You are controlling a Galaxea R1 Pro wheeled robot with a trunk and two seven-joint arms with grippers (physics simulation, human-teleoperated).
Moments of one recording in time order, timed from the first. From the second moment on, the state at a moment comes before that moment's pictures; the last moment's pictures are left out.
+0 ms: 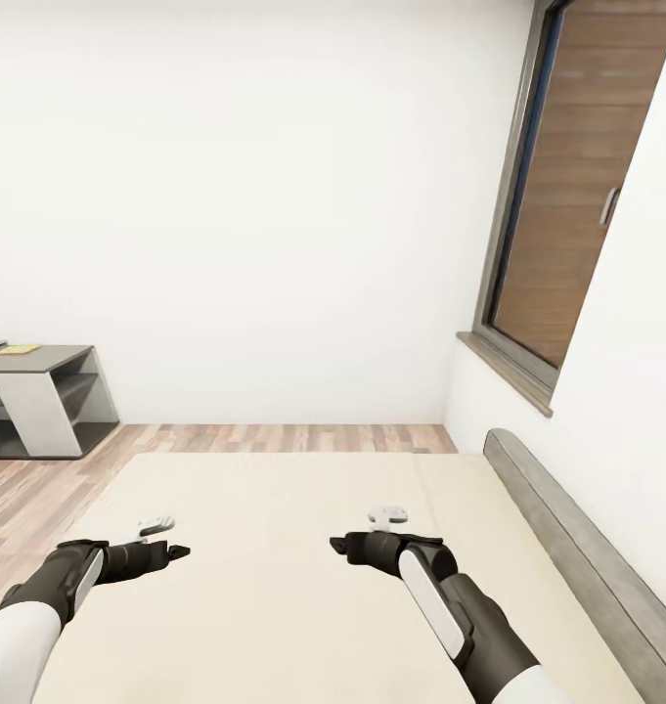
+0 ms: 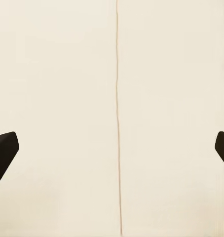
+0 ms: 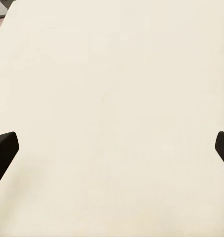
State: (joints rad) left arm -0.72 0.25 0.41 -0.41 -0.27 0.50 -0.59; right arm -0.47 0.06 0.37 -1.08 -0.53 0.67 -0.08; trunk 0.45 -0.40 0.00
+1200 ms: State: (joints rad) left arm -0.72 0.25 0.41 -0.41 -0.27 0.51 -0.59; right arm -0.47 0.06 0.34 -1.08 -0.52 0.67 -0.08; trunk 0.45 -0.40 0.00
